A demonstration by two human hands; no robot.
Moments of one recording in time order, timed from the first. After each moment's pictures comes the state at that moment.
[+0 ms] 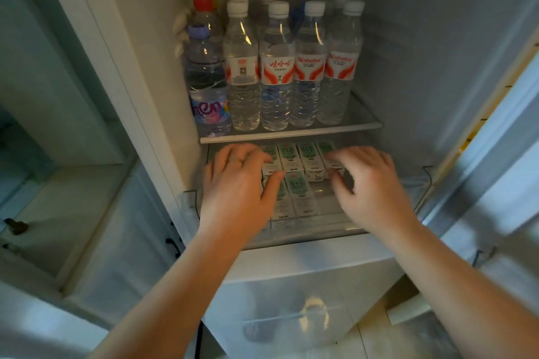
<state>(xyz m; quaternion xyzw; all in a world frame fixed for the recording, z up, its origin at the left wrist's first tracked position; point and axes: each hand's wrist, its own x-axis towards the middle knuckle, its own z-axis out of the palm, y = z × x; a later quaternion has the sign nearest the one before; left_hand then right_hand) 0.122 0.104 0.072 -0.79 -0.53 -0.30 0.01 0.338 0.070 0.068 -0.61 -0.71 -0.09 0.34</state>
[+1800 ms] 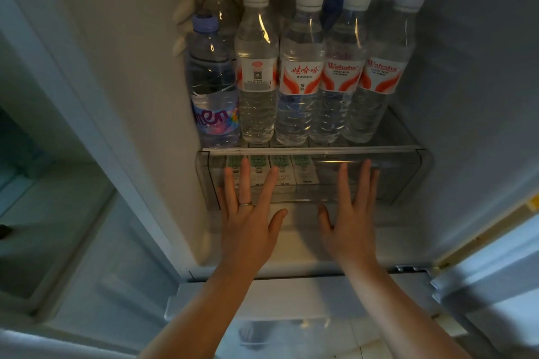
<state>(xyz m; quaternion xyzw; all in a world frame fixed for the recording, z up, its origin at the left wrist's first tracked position) 0.143 0.176 -0.048 -0.76 -0.57 -0.31 0.02 0.329 0.158 -0.047 -0.67 -0.63 -0.03 0.38</state>
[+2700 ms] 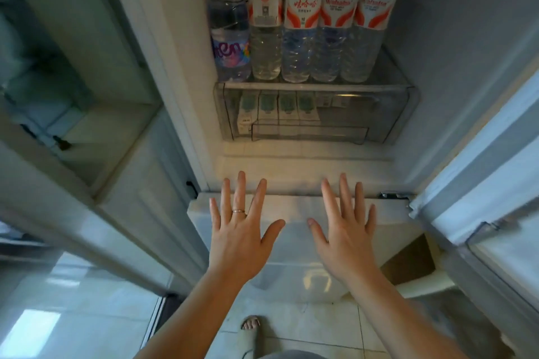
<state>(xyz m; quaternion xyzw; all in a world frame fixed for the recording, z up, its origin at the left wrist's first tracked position) 0.118 0.006 -0.077 -0.75 -0.65 -0.12 -0.03 0.319 -0.006 -0.078 -0.70 -0.69 0.06 0.17</state>
